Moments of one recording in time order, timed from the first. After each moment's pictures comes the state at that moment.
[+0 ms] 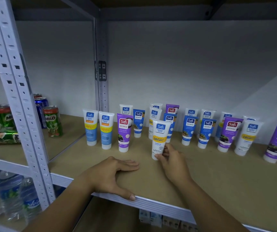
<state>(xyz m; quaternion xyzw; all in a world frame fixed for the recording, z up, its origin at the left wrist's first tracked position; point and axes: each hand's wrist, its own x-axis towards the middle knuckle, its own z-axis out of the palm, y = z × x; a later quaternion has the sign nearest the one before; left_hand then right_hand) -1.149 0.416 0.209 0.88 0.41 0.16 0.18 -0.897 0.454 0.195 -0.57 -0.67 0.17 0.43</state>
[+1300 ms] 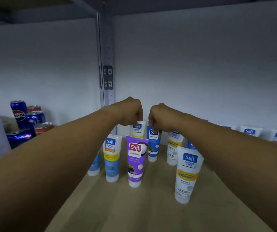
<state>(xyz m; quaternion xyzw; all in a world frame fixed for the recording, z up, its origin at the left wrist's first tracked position) -1.142 0.622 0.376 0.84 0.54 0.08 -0.05 -0.983 0.632 0.362 -0.50 -0.86 -0.05 0.06</state>
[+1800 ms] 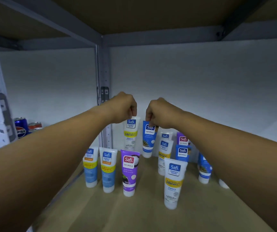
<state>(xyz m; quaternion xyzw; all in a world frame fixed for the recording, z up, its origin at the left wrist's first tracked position) -1.141 0.575 0.442 0.82 0.53 0.18 -0.12 -0.964 0.577 0.434 -0.50 -0.85 -0.08 0.15</state>
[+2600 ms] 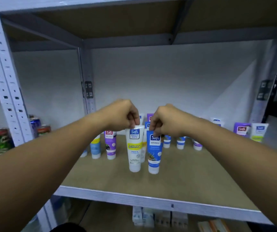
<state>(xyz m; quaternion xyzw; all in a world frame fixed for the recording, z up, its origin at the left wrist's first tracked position) -1.060 0.393 0.422 0.87 0.46 0.19 -0.01 -0.863 0.363 0.416 -0.53 -0.84 0.00 0.15</state>
